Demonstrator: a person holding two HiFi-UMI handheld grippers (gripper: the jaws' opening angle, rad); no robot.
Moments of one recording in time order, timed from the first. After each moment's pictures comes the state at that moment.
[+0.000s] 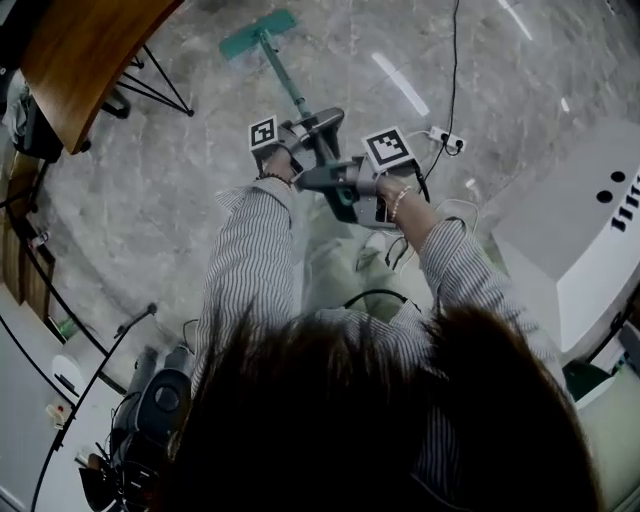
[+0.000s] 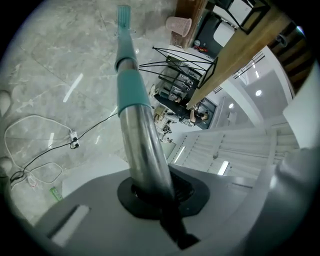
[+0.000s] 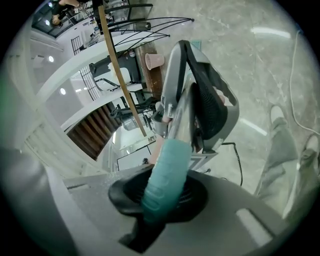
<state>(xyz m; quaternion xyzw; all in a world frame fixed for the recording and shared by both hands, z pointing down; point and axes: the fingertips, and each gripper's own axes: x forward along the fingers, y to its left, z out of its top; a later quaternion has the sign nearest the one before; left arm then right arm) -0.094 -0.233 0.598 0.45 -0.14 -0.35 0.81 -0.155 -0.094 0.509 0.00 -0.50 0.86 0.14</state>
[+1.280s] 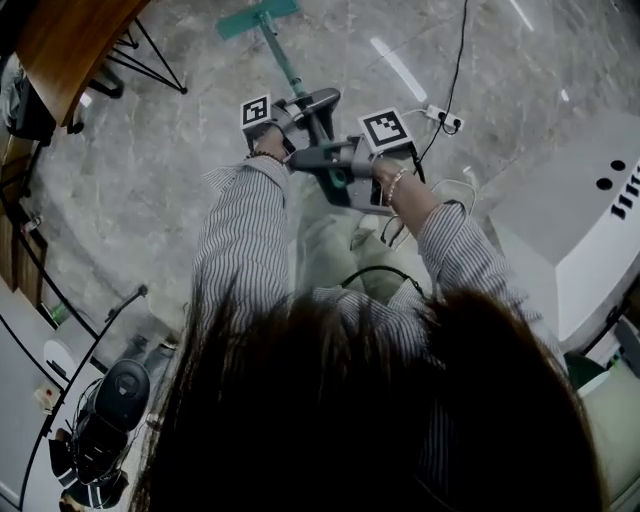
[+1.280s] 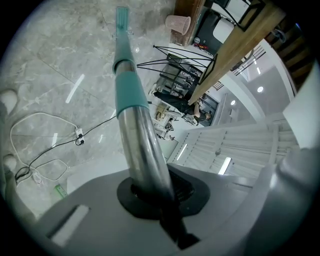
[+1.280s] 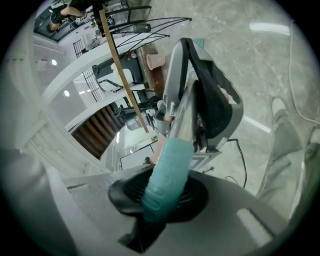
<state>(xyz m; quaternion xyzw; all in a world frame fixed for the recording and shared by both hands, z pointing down) -0.073 -0.196 0.596 0.46 -0.14 -0.34 0.81 -0.137 -0.057 0.504 -0.01 -0.51 0.85 0.12</state>
